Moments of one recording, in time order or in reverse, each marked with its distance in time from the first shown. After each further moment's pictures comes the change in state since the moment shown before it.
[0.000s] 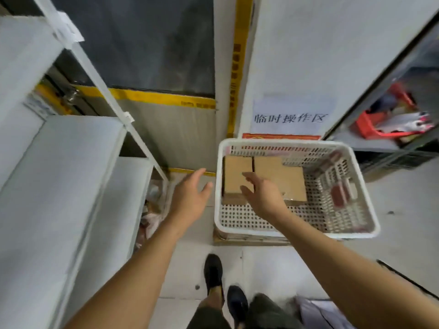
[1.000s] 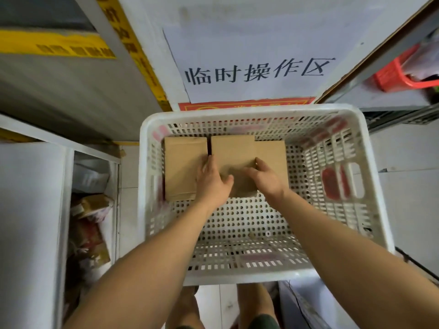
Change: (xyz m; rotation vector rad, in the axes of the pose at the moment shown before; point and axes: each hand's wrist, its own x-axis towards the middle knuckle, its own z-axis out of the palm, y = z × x) left_hand 0.215 0.008 0.347 0.091 -0.337 -0.175; right_hand 0.206 0.292 0.035 0.639 -0.140 0.602
